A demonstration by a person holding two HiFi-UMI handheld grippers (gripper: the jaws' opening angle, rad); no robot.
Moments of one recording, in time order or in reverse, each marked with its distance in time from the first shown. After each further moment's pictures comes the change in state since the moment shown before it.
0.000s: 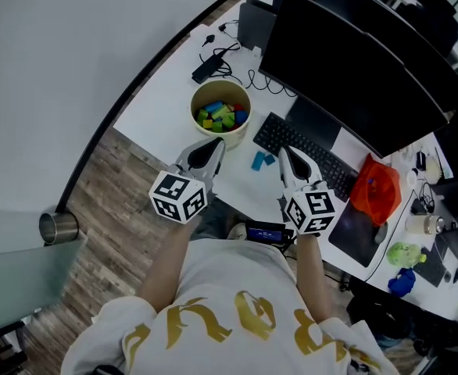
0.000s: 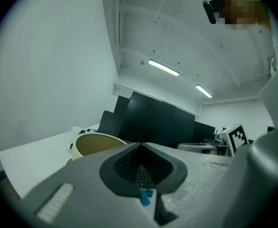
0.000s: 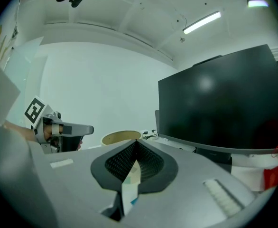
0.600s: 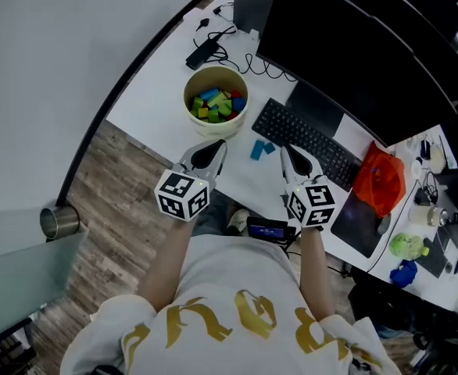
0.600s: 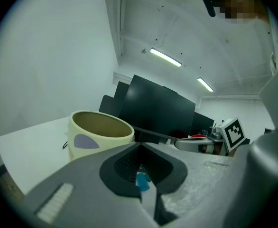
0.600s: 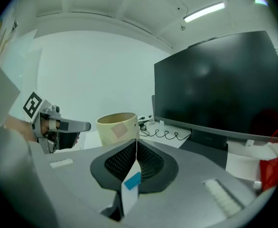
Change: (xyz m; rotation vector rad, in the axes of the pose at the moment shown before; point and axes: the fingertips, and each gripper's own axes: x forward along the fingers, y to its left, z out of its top) left arm 0.012 0.001 -0.056 -0.028 0.131 -0.013; right arm 0.002 -0.021 -0.054 0.001 0.145 -0.017
